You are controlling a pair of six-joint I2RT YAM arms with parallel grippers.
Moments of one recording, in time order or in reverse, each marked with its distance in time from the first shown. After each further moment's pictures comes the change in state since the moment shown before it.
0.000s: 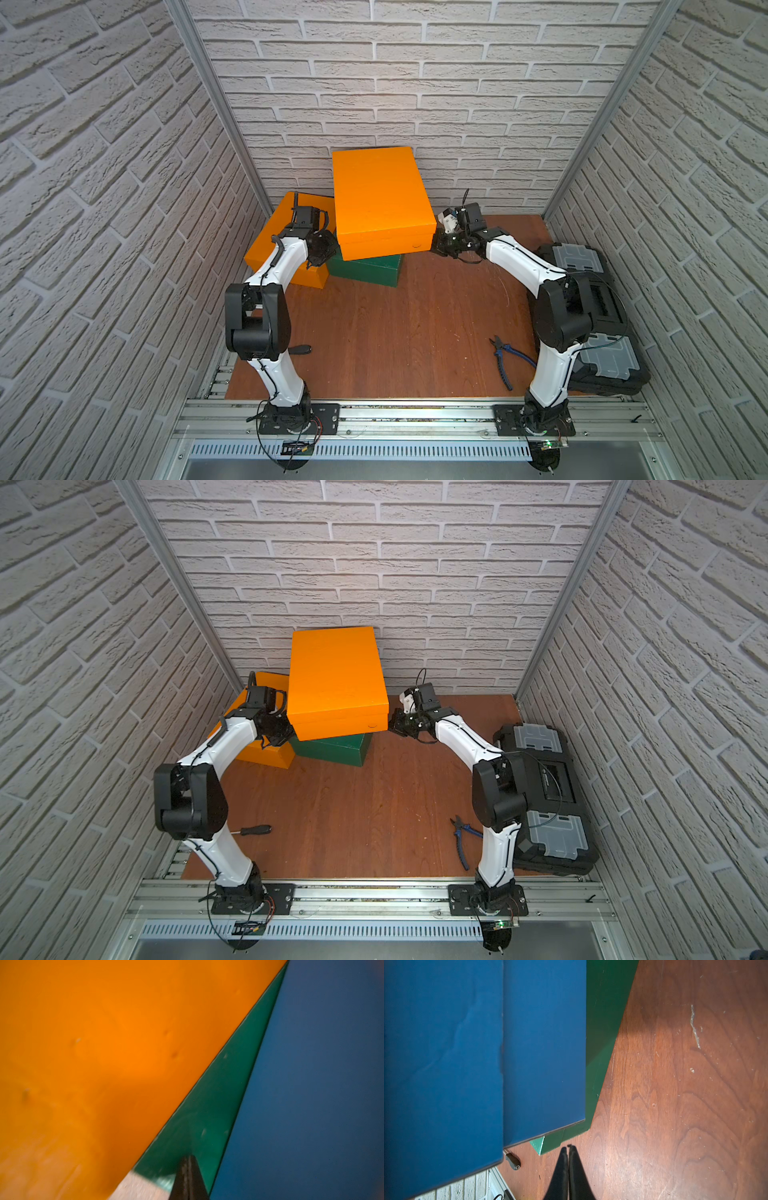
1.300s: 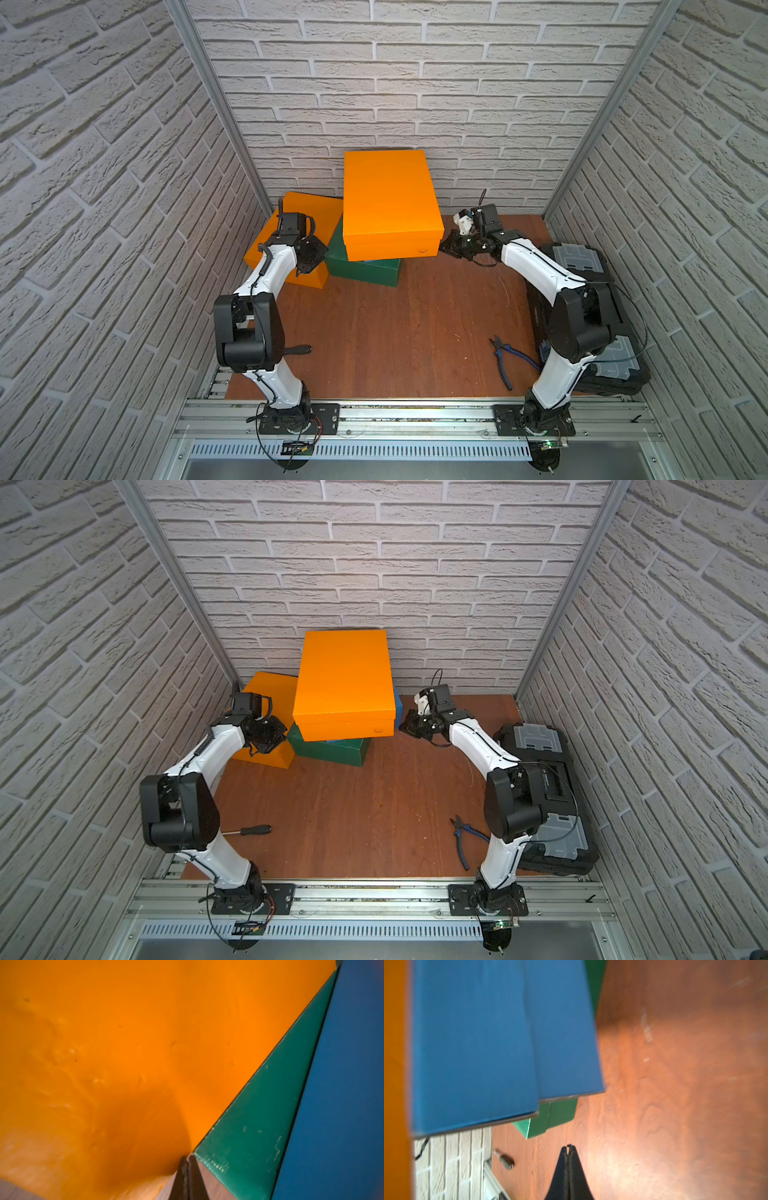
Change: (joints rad) left arm 0.095 -0.098 -0.104 -0.019 0.006 -0.022; right arm -0.098 -0.120 -0.092 -0.037 0.049 -0.032
